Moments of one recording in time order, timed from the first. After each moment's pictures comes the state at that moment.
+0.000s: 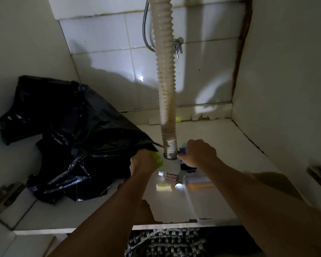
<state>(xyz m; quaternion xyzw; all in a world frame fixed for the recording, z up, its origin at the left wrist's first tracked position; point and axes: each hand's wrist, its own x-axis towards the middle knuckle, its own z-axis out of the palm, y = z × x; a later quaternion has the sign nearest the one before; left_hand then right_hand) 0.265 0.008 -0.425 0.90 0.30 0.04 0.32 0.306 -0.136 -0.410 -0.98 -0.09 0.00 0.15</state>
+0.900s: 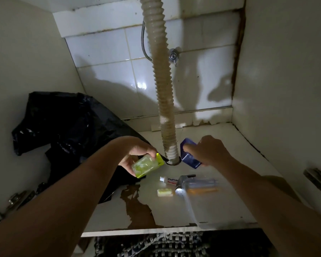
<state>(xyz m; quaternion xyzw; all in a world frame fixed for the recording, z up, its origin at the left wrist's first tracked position) 0.251 0.031 -0.332 0.85 0.27 -0.20 0.41 0.289 -0.167 -0.376 -0.92 -0.04 0.04 0.39</state>
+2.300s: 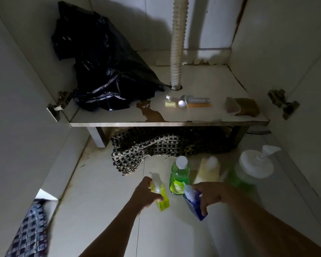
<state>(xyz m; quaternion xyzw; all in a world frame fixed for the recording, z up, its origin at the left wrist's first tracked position) -0.059 0.002 -0.596 0.78 0.24 -0.17 0.55 0.020 -0.227 -0.561 -0.83 -0.16 0.50 0.18</state>
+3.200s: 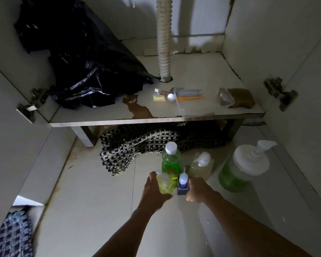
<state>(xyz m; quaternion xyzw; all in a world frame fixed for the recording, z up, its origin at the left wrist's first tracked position) -0.035 -0.054 -0.624 0.89 0.16 -0.10 0.41 0.021 -0.215 -0.610 -0.93 -0.08 0.33 0.14</state>
